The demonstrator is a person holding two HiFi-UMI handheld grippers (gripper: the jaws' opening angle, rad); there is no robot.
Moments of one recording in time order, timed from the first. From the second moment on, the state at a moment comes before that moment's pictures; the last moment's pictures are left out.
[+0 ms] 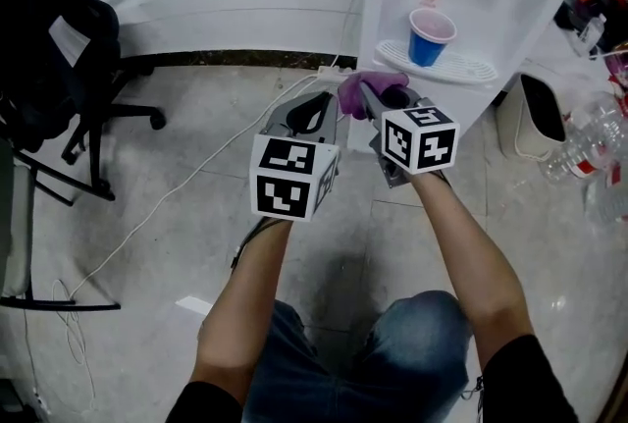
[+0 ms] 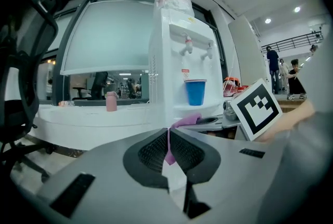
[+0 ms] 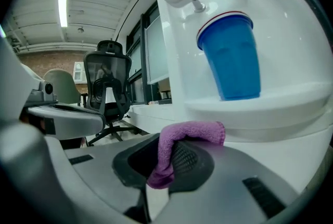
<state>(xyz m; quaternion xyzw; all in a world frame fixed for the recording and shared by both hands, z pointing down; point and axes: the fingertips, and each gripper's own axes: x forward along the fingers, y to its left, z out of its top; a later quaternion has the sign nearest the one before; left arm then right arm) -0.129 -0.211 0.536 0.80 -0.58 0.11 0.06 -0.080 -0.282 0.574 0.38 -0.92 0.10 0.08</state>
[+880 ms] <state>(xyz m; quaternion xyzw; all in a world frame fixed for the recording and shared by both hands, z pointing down) -0.075 -0.222 0.562 0.84 -0.52 0.10 0.07 0.091 -0.298 0.586 0.51 -0.85 0.11 0.07</state>
